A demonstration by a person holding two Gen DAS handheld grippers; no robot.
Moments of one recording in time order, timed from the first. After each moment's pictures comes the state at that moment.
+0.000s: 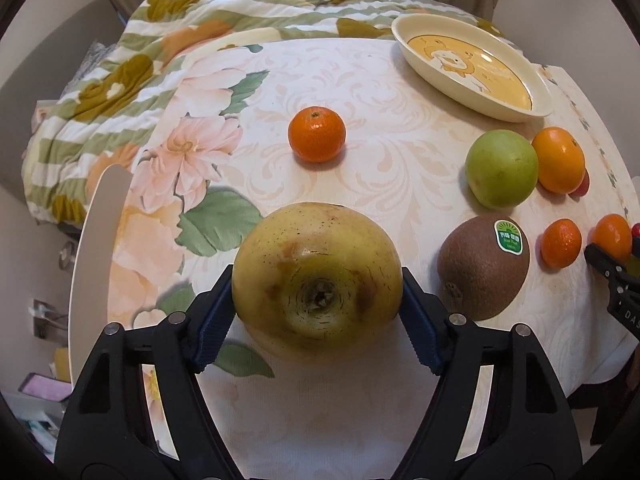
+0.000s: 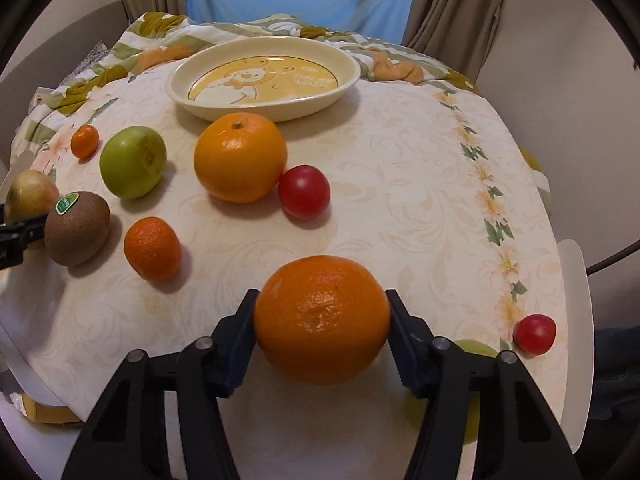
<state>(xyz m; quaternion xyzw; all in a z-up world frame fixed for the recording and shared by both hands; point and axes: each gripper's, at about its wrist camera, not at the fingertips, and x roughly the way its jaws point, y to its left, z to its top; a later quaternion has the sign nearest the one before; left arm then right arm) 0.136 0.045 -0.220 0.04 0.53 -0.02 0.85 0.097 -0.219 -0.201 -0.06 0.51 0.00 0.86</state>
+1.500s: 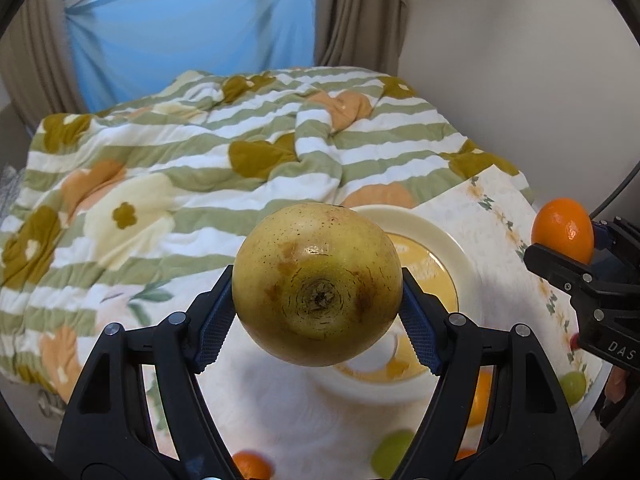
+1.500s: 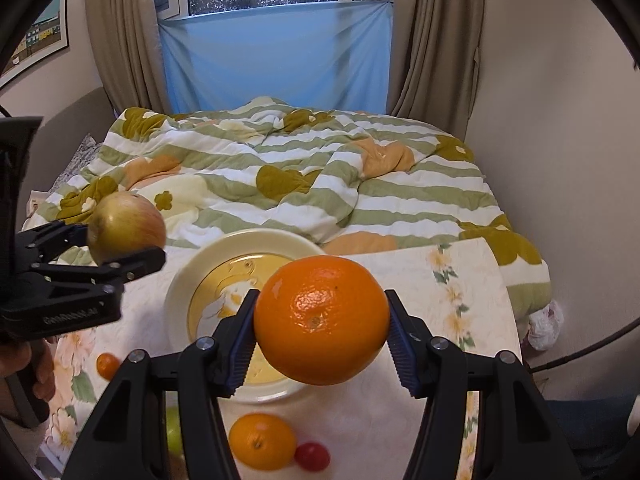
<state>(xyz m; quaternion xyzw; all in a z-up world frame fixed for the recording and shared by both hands) 0.337 -0.059 -0.115 0.06 0.43 -0.20 0.88 0.248 -0.228 -0.083 0.00 0.42 0.00 0.91</state>
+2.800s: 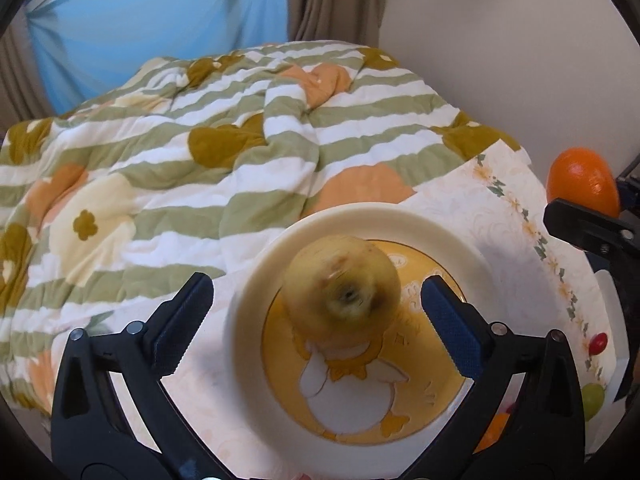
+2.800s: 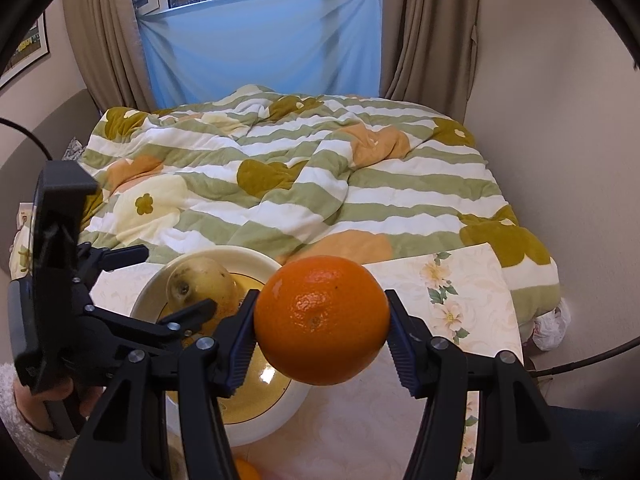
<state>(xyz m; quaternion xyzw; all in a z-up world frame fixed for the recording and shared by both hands) 0.380 -0.099 -0.165 0.09 0.46 -0.23 0.85 0.291 -0.259 -0.098 0.02 0.44 -0.01 0.90</state>
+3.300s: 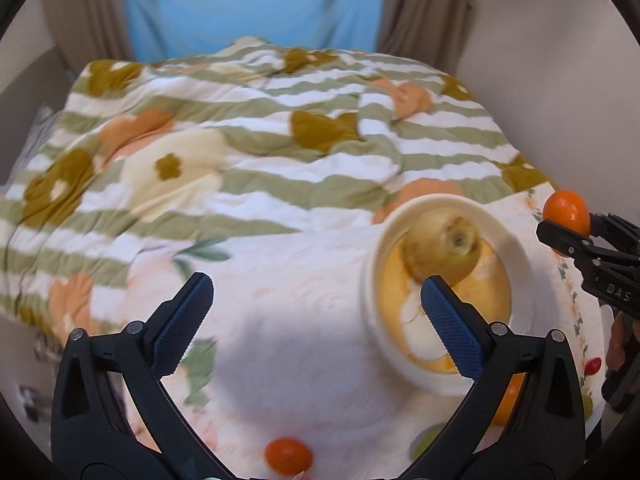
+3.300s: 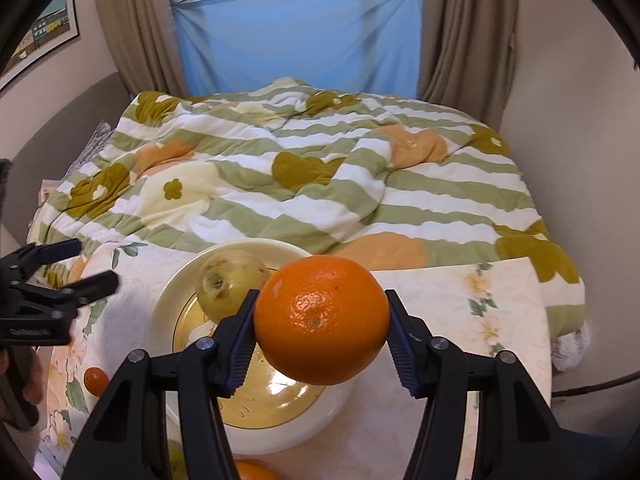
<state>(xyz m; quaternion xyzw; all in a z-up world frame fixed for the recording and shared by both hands) 0.341 0.011 -0.132 0.02 0.47 -0.10 0.88 0.305 -0.234 -0.115 0.01 0.45 0.06 0.89</state>
